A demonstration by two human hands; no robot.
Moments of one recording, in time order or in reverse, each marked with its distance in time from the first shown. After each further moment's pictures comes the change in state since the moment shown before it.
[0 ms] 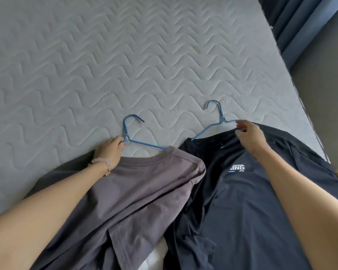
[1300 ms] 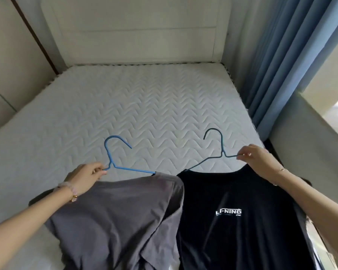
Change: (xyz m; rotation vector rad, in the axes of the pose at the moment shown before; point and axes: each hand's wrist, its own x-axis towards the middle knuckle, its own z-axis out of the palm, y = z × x) left_hand -0.129 0.010 -0.322 -0.118 0.032 -0.036; right_hand -0.126 -0.190 -0.198 -0.250 -0.044 -0.366
